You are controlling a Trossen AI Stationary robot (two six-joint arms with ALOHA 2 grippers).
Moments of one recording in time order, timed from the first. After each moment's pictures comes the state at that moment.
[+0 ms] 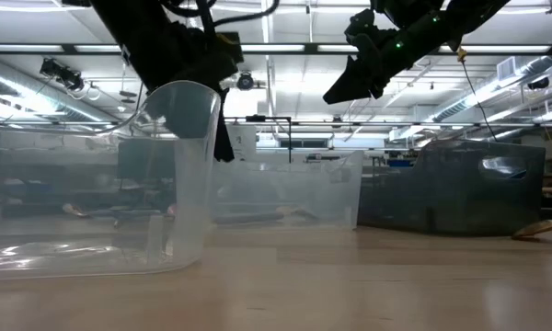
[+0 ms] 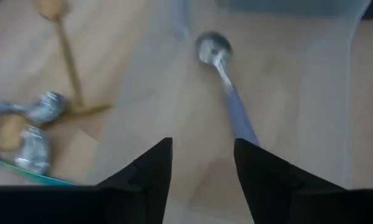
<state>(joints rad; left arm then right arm) -0.30 1.68 1.04 -0.45 -0.59 -0.68 -0.28 1.26 0.82 -0.02 0.08 -0.05</state>
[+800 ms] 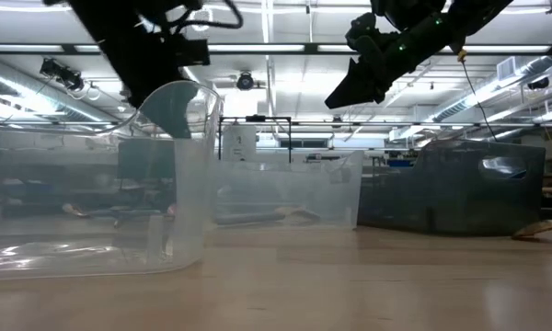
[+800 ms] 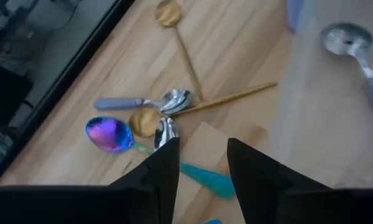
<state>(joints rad) -0.24 1.52 0.93 -0.65 -0.79 -0.65 -0.26 1.26 0.80 -0.02 0.08 -0.02</state>
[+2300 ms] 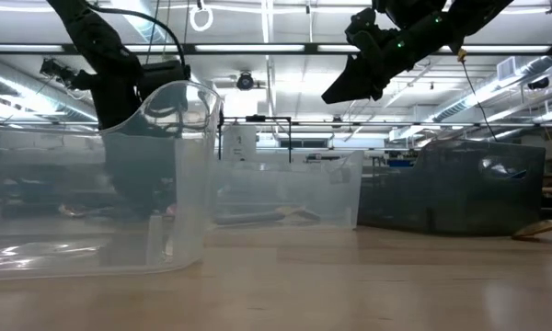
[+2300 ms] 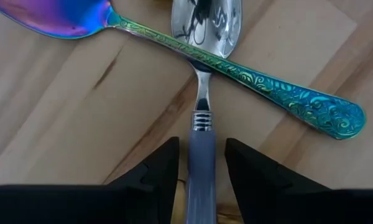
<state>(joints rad) 0.27 1.47 0.60 -0.40 -0.16 -0.36 -0.26 1.26 0.80 0.02 0.08 -0.02</state>
